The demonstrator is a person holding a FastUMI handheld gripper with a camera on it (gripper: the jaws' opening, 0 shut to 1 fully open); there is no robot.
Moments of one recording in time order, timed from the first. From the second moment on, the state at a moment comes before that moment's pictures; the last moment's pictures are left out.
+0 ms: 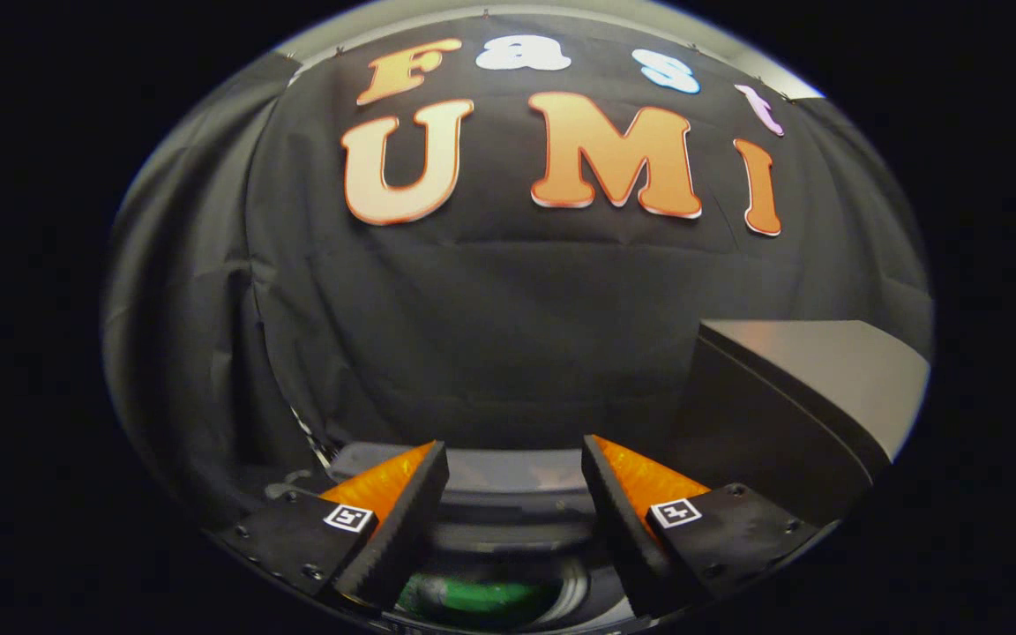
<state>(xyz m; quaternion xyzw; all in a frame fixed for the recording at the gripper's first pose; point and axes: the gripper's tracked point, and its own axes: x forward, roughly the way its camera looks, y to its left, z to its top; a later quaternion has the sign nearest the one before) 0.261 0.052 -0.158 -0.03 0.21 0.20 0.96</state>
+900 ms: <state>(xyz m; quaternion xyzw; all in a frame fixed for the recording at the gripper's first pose) 0.233 0.057 -0.124 -0.01 0.20 0.22 0.96</state>
